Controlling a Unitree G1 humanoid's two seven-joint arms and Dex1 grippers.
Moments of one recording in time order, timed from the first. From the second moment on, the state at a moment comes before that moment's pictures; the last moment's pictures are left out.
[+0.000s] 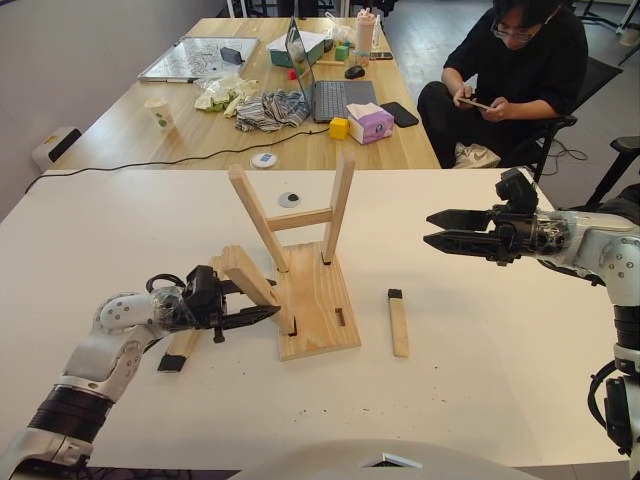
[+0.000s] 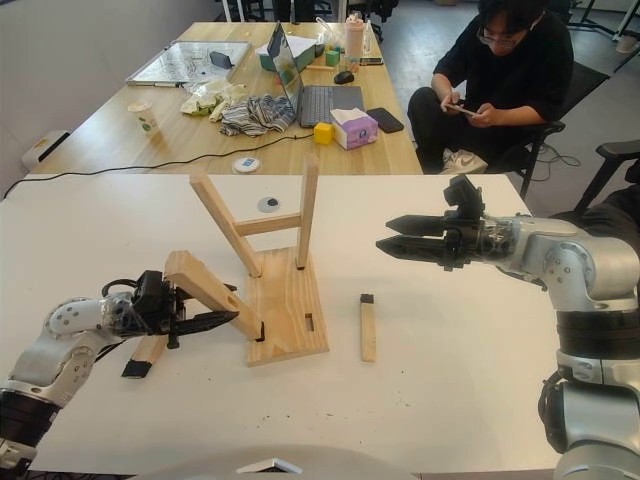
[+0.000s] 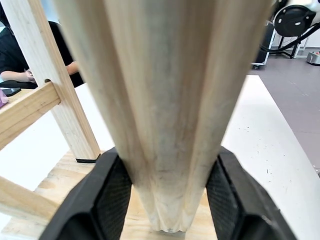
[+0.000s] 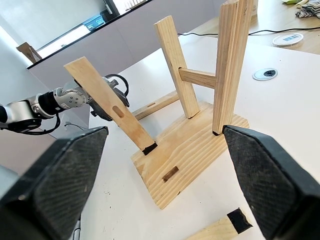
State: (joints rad) left arm -0.03 0.84 -0.21 0.07 -0.70 -0.09 -1.18; right arm -0.47 -0.79 -0.09 0.00 0.78 0.98 1.15
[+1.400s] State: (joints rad) left arm 0.16 1.18 -0.17 -0.29 -0.45 0.37 -1.07; right arm -0.27 -0.62 -0.11 -0.24 0.73 1.28 0.60
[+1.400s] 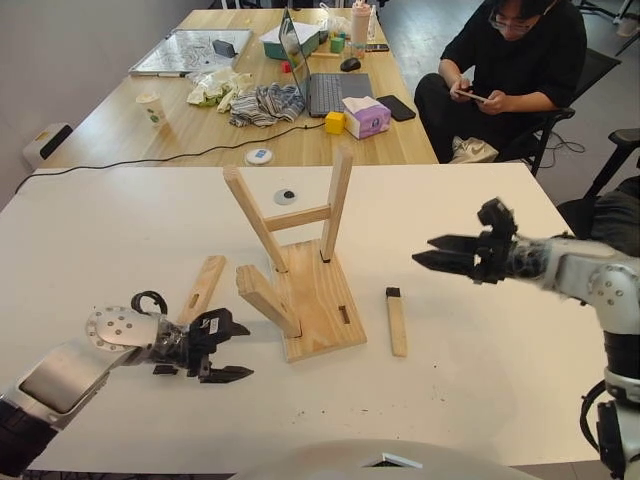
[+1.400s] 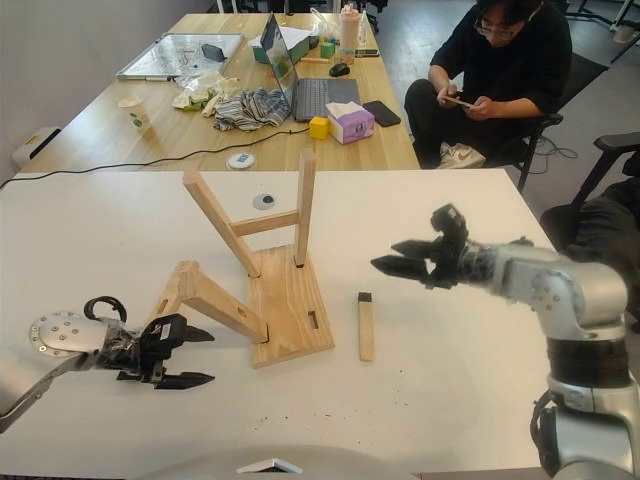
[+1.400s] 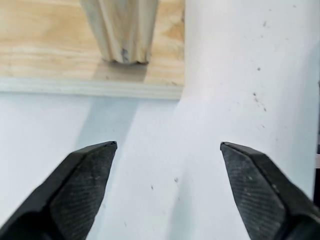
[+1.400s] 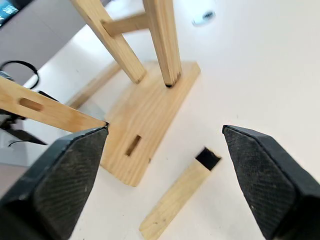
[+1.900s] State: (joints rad) left arm 0.16 1.10 0.05 -0.17 -0.43 0.41 -1.06; right arm -0.04 -0.44 0.05 -0.42 0.55 1.33 0.27
